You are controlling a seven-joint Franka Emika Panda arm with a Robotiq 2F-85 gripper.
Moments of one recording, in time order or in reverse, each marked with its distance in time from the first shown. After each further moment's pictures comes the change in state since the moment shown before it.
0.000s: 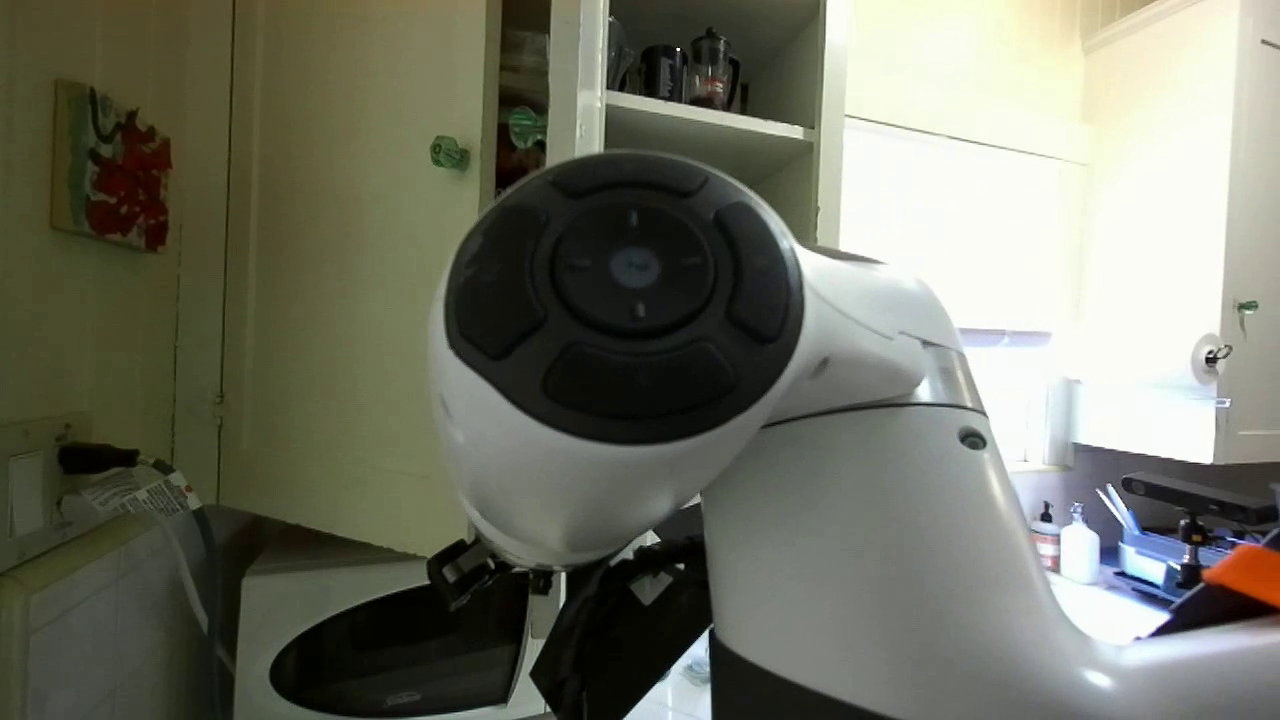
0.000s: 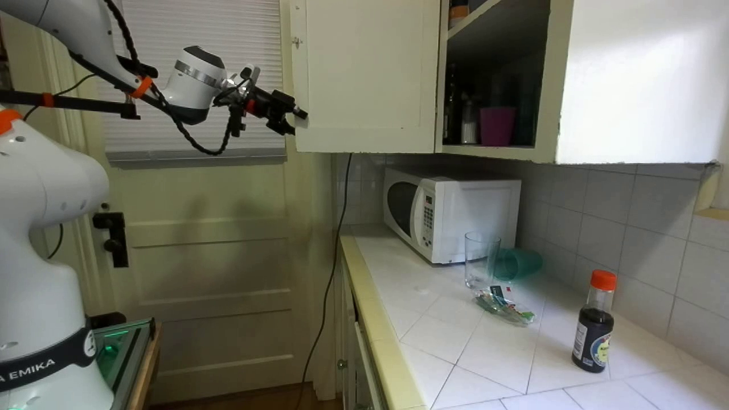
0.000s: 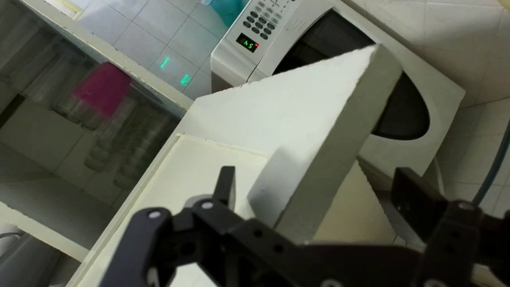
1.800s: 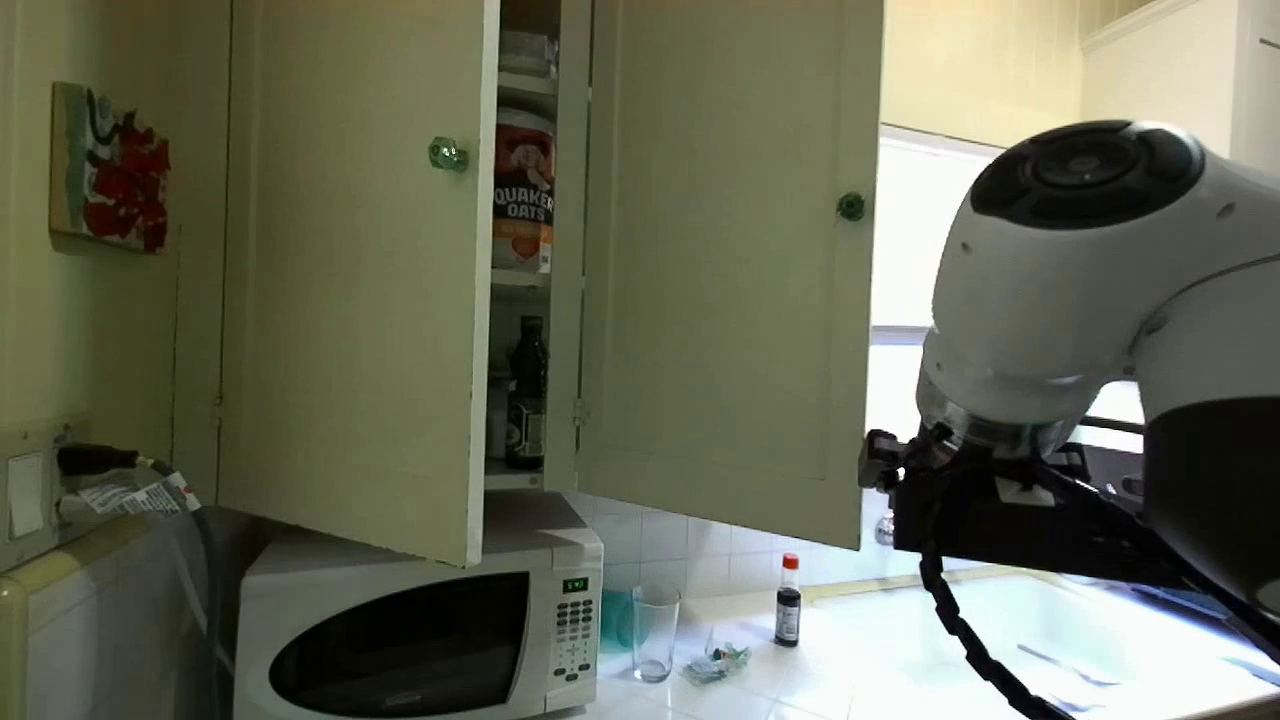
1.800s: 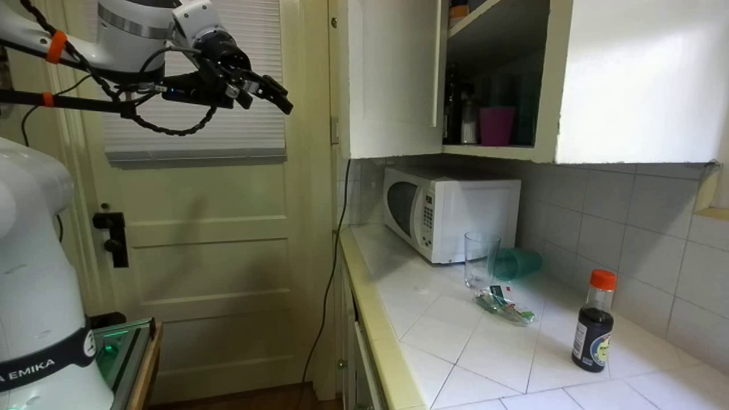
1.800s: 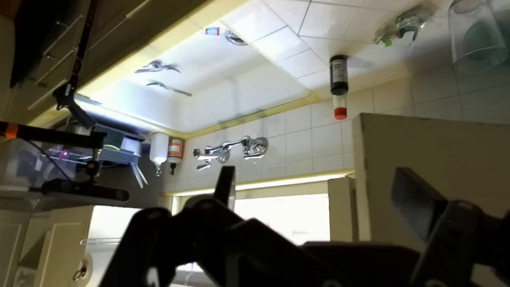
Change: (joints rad) arm 0.532 -0.407 -0.742 -0.436 0.094 -0.511 0.522
